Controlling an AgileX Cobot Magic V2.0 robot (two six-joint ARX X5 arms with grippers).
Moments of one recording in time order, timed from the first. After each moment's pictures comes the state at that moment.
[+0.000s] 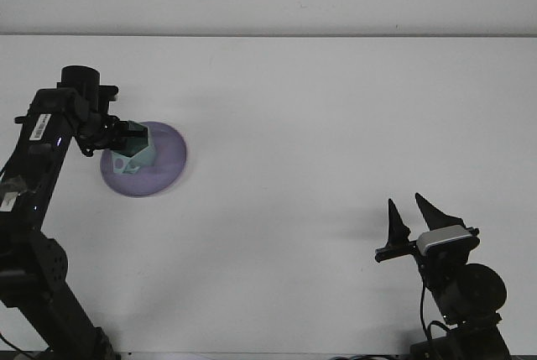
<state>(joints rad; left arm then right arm) 0.07 1.89 1.76 -0.98 0.07 0.12 0.20 0.36 0.43 -0.14 -0.06 0.08</state>
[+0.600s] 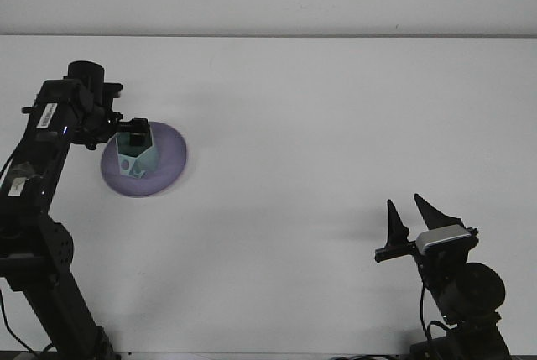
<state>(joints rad) 0.07 1.96 1.92 -1.07 0.08 0.11 0.20 0.36 0.43 -0.16 -0.06 0.08</state>
